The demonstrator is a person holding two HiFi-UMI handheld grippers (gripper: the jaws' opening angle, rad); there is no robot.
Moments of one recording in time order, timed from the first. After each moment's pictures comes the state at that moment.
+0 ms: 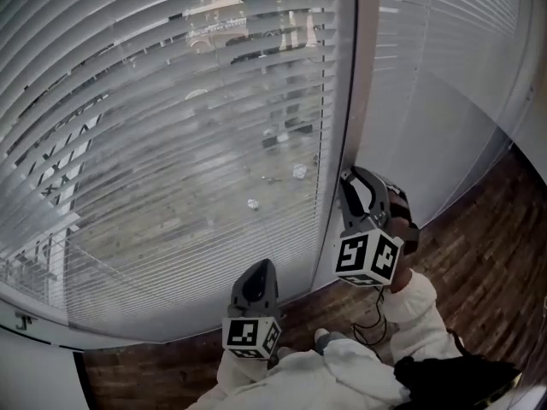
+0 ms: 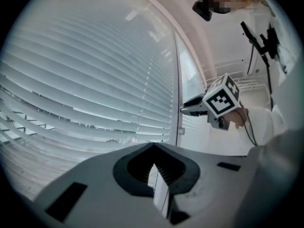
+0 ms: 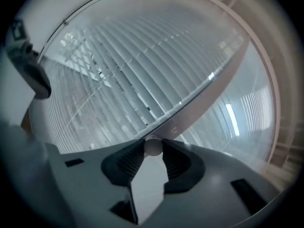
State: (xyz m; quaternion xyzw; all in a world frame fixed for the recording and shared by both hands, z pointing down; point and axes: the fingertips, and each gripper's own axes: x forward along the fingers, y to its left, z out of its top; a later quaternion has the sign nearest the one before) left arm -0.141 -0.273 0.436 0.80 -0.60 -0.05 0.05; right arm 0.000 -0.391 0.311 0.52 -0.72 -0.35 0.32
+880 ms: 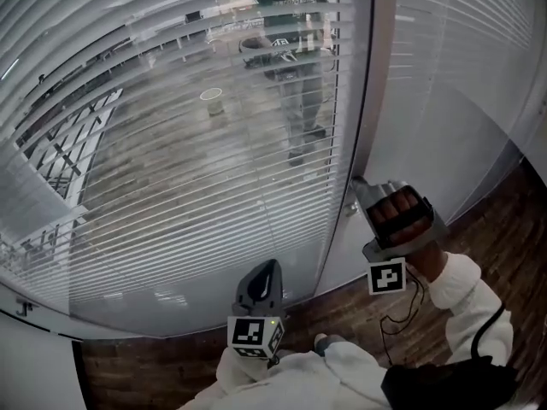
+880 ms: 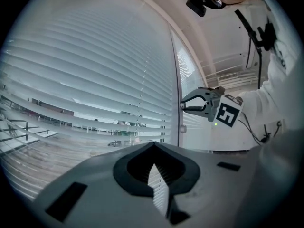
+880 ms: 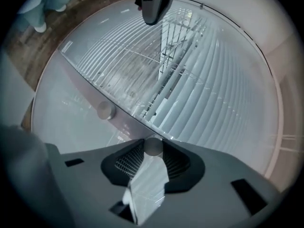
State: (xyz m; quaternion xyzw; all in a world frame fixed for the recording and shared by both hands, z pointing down) left arm -0.139 -0.280 0.438 0.79 -0.60 -0.03 0.03; right arm -0.001 -0.388 0.327 0.29 -0.37 -0.74 0.49
